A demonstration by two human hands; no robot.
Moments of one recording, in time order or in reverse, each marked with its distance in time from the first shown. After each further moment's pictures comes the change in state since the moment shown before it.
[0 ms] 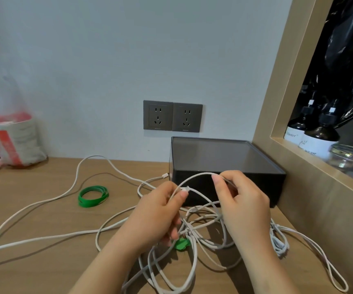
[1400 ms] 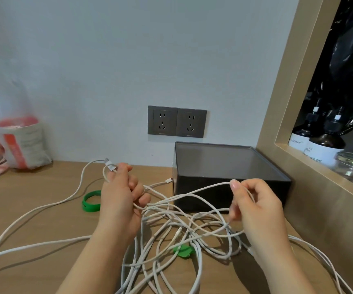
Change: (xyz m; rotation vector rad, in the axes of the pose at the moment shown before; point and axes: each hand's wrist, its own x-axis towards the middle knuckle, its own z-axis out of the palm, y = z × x) left_hand 0.019 -0.001 -0.033 -1.057 0.561 0.016; right_hand 0.006 -0.006 -0.018 0.411 -0.169 0.473
